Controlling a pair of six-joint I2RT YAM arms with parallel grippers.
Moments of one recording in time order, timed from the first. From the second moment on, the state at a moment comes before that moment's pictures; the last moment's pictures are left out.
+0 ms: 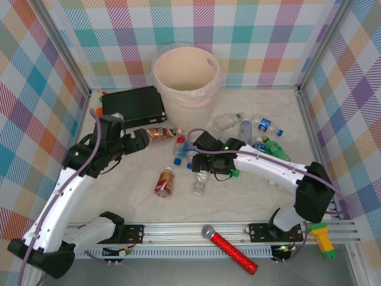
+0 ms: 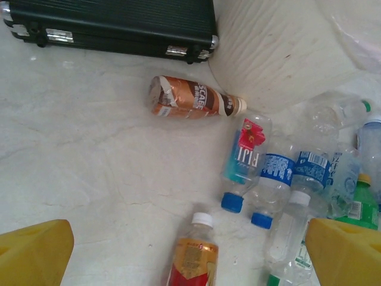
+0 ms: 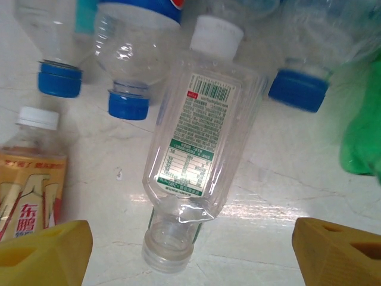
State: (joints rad) left arm -0.39 0.95 1.21 -1.03 -0.15 -0.60; right arm 0.92 1.55 1.20 -0.88 0.10 0.91
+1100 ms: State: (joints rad) left arm -0.39 0.75 1.14 -1.17 -0.20 -0.59; right arm 0.92 1.92 1.36 -0.90 0.19 1.05
